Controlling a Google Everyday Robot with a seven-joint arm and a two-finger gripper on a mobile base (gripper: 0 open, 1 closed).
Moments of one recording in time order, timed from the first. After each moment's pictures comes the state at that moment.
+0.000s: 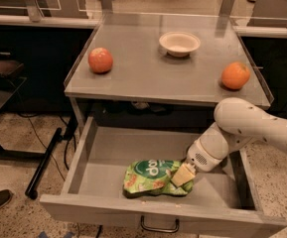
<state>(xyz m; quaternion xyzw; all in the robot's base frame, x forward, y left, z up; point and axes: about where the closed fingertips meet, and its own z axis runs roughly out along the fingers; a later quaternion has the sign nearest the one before) 0.450 -0.119 0.625 -0.40 0.88 0.24 0.05</state>
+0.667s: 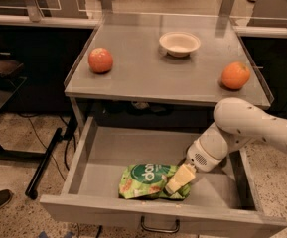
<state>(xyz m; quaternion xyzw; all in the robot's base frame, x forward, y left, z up) 0.450 -0.119 0.625 -0.40 0.88 0.24 0.05</state>
